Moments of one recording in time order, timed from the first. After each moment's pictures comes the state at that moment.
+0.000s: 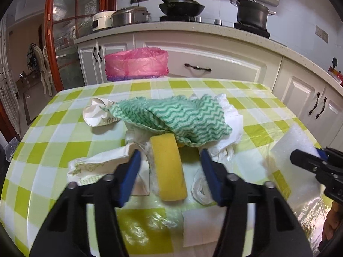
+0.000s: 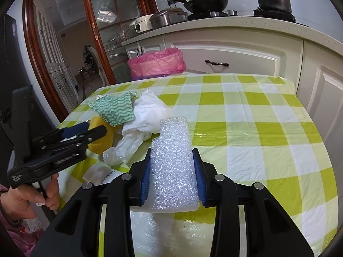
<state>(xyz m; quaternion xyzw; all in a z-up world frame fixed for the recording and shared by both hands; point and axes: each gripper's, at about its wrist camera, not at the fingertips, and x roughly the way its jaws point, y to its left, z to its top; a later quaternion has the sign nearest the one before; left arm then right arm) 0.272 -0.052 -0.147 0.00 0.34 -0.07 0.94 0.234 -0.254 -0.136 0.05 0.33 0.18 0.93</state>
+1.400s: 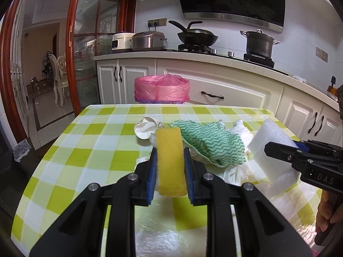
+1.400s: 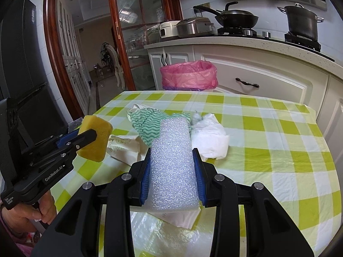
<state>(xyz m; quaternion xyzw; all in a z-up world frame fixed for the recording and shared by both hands) 0.200 0.017 -0.107 -0.02 0.25 -0.03 0.97 0.228 -0.167 -0.098 0.02 0.29 0.23 0.93</state>
